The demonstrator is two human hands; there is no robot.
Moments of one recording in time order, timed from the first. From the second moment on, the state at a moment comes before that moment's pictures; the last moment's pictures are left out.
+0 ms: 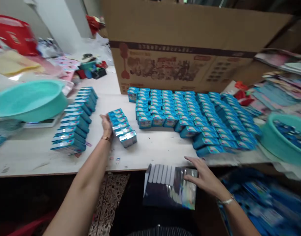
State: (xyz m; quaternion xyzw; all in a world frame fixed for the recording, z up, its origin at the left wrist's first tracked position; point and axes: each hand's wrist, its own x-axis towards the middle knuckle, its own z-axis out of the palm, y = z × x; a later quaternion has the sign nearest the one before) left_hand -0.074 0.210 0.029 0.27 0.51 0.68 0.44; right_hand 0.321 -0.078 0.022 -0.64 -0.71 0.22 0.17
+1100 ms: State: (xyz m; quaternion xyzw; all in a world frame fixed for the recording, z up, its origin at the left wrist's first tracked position) left_hand 0.023 0.063 0.022 0.81 0.42 0.10 0.39; right_hand 0.228 0.003 0.020 -0.52 -0.84 0.01 0.13
